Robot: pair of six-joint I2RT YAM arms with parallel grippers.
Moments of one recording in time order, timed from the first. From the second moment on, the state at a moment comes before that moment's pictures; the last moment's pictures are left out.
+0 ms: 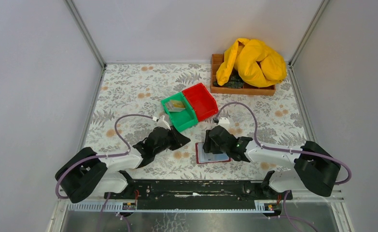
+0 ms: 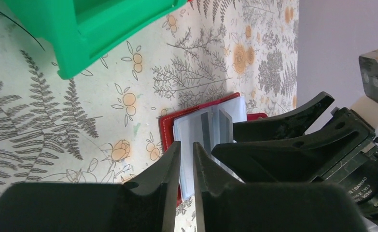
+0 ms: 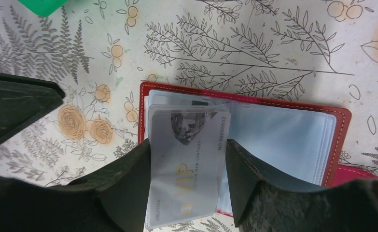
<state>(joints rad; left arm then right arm) -0.76 1.25 0.31 0.46 0.02 -1.04 0.96 1.33 0.60 -0.14 0.26 0.81</state>
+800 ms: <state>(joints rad) -0.85 1.44 0.34 0.62 0.17 -1.17 0.85 1.24 0.46 0.04 0.04 0.87</state>
